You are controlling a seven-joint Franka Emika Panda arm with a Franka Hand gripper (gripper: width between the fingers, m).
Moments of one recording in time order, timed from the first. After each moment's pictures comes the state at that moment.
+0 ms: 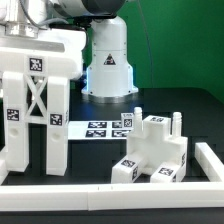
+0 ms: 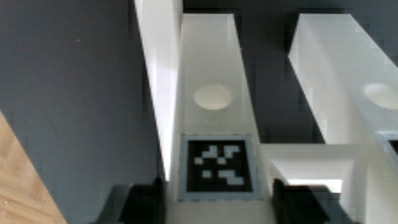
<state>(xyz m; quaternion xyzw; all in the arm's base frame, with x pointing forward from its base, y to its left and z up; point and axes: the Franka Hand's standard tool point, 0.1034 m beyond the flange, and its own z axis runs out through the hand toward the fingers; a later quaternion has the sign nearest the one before) 0.509 -0.178 0.128 0.98 -0.02 0.17 0.06</state>
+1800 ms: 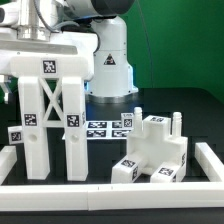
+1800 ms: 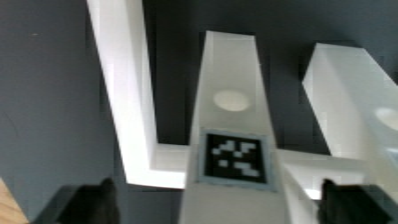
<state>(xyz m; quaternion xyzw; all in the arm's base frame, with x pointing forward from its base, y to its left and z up) 0.512 -0.156 0.122 0.98 0.00 0.17 0.05</state>
